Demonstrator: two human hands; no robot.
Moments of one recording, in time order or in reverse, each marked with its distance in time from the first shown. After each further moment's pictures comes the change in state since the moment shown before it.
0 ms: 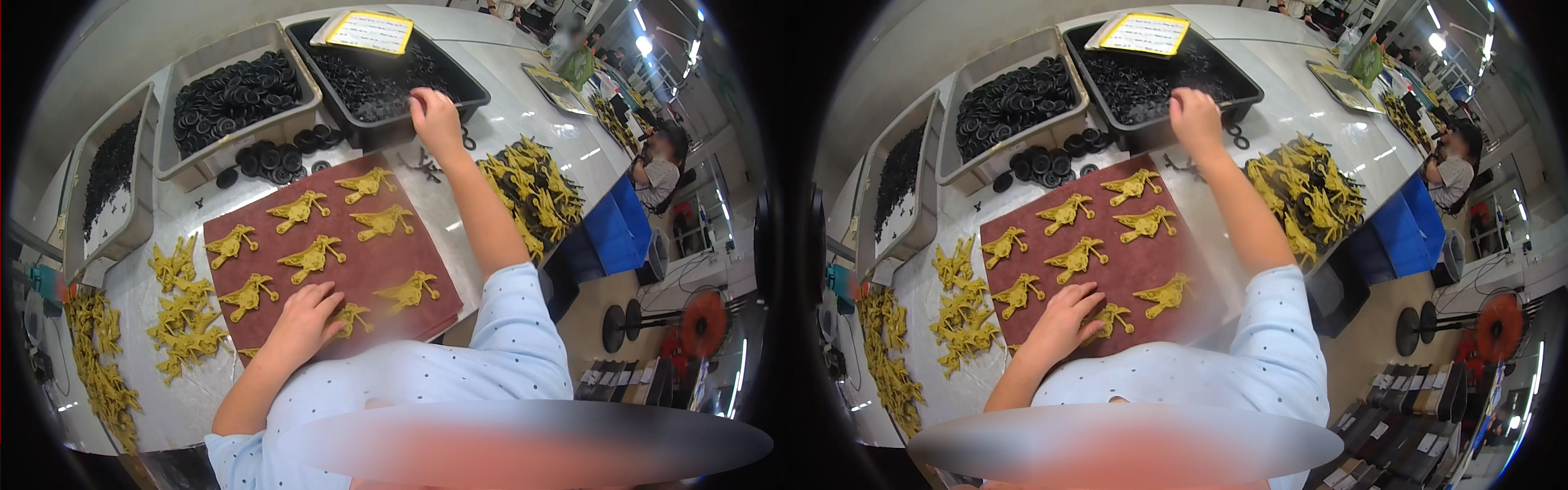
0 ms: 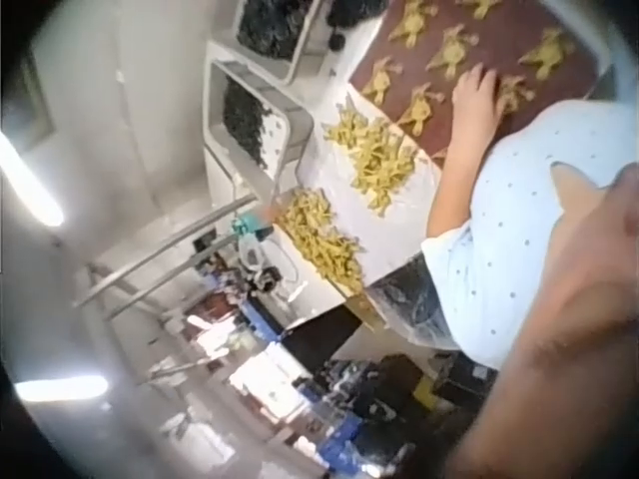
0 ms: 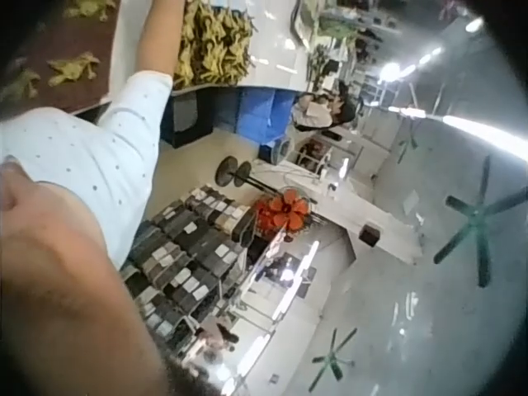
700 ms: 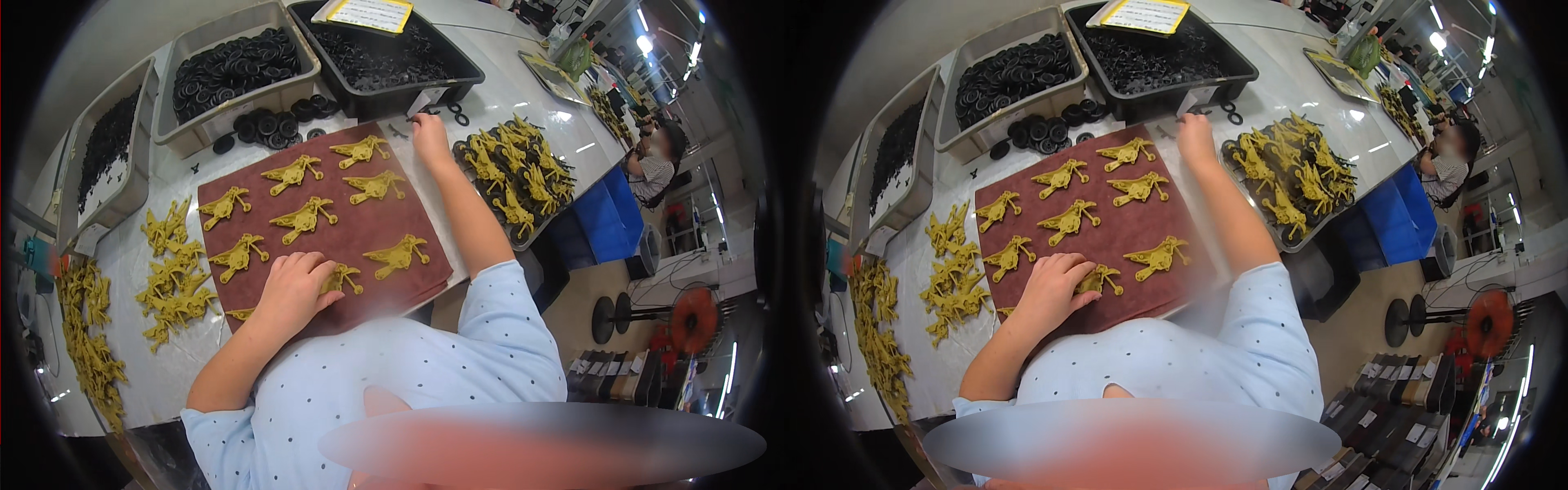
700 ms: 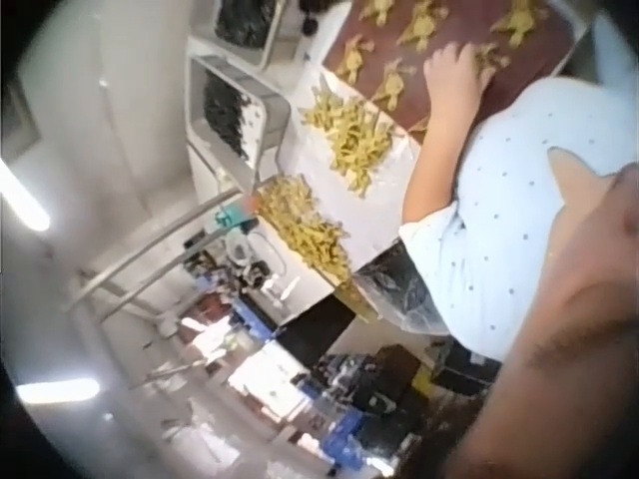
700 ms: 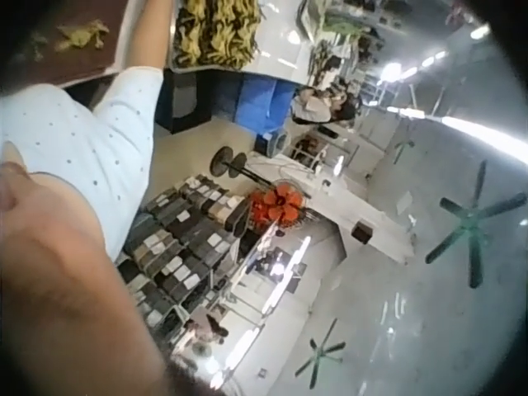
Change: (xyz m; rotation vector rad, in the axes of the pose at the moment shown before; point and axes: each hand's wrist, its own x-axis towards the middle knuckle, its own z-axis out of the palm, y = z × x) left_hand -0.010 0.023 -0.007 0.095 0.025 0.061; right_hand -0.097 0.043 0.014 -0.118 -0.234 0.207
